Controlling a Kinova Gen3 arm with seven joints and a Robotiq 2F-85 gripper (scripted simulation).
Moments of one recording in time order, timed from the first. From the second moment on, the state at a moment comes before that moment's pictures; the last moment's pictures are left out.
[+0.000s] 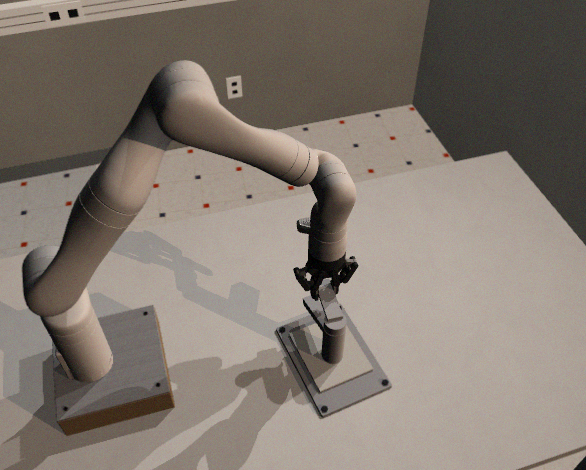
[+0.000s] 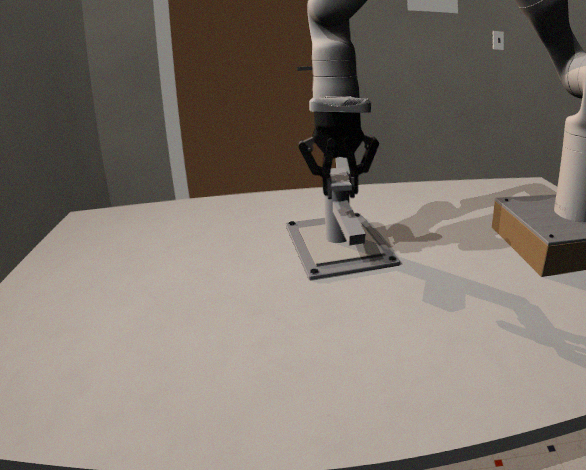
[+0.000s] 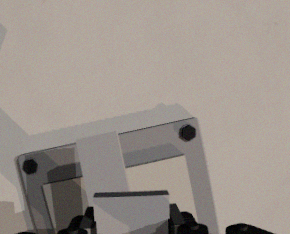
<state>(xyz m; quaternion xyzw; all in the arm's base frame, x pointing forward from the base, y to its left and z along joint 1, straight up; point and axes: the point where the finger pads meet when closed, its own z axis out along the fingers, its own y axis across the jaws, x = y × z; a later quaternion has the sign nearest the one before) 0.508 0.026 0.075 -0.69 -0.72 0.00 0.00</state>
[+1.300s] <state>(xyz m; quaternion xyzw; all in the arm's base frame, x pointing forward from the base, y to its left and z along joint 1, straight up) 0.508 0.025 0.078 -0.69 -0.72 0.00 0.00</state>
